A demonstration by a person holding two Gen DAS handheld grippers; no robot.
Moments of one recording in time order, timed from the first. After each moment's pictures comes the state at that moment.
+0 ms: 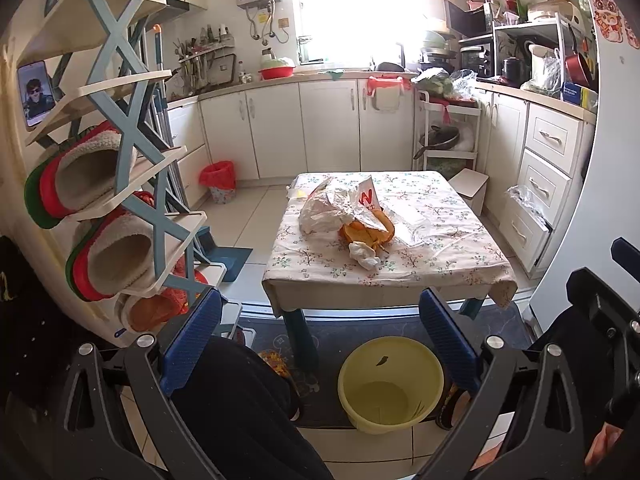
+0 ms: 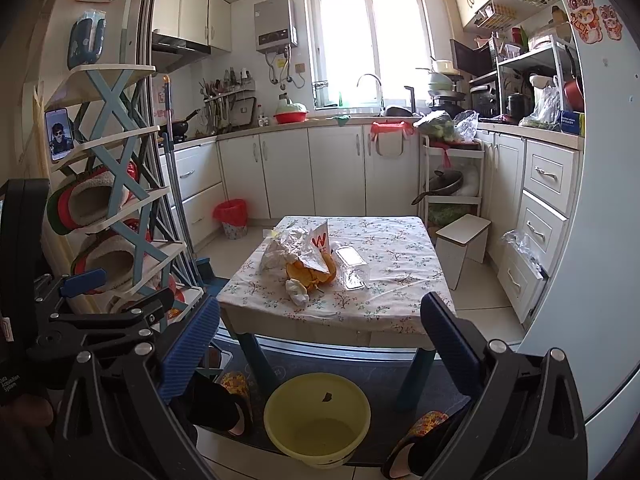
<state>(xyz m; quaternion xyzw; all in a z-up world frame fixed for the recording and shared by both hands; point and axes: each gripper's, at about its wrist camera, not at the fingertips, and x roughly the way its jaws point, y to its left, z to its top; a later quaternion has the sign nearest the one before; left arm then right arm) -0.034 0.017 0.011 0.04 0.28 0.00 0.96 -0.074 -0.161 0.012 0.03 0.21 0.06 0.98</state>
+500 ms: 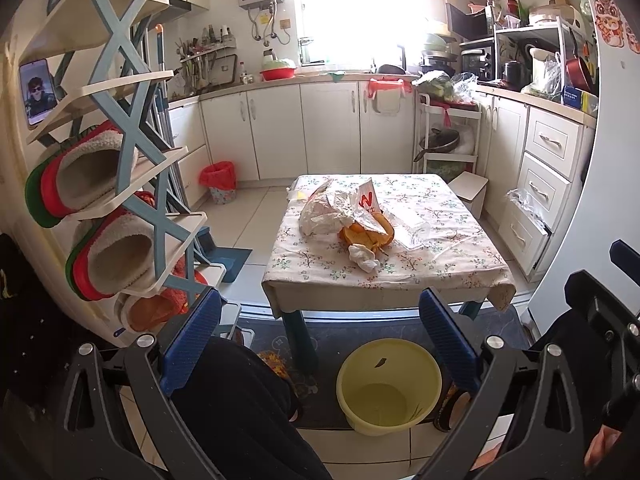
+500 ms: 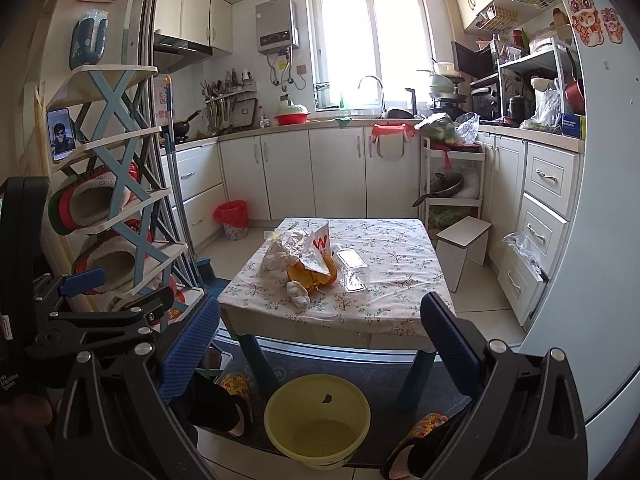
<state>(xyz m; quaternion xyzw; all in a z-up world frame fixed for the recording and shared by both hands) -0.035 0.018 0.013 0.04 0.28 0.00 0.96 -0.073 -0.160 0.011 0.03 0.20 0.06 0.98</state>
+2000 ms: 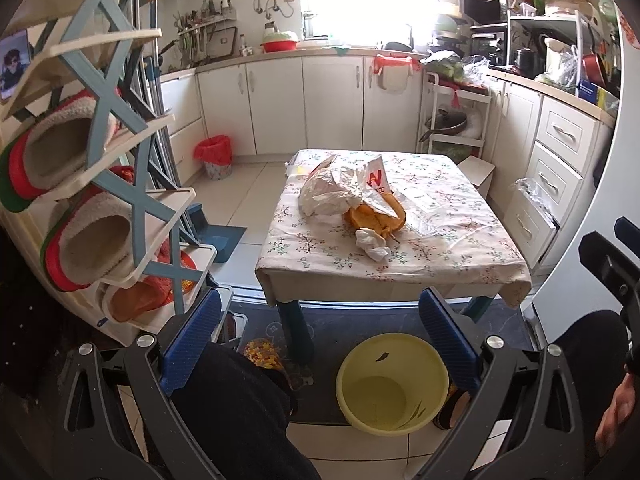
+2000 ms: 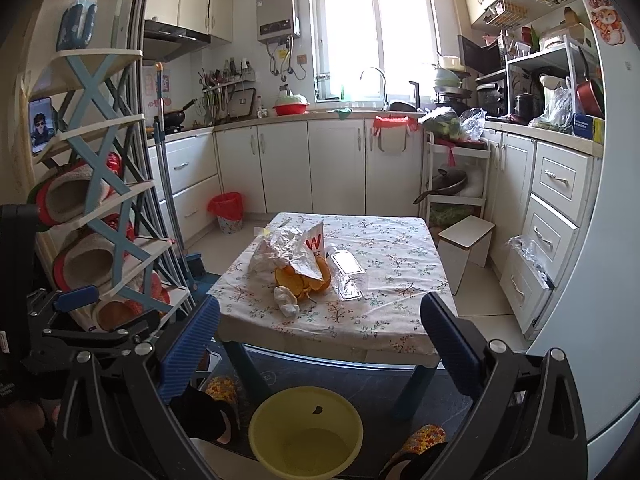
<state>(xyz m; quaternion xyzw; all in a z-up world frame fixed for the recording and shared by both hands) 0.028 0.033 -0.020 0.02 0.33 0.00 0.94 -0.010 -0.167 -0.002 0.01 0.22 0.06 0.97</state>
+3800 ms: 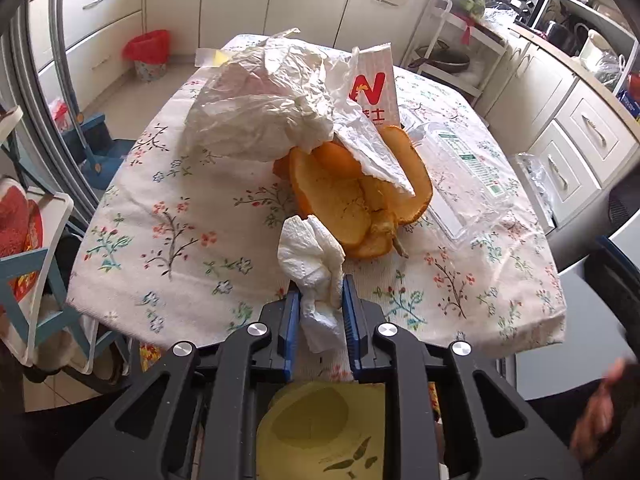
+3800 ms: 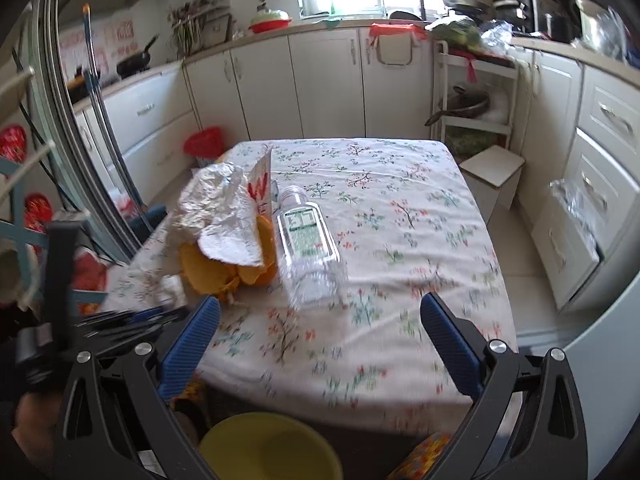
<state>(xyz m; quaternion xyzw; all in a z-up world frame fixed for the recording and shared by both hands) 0.277 -0.001 -0.181 -0.09 0.48 -0.09 0.87 0.217 -0.201 -0.103 0.01 0.37 0.07 0.93</state>
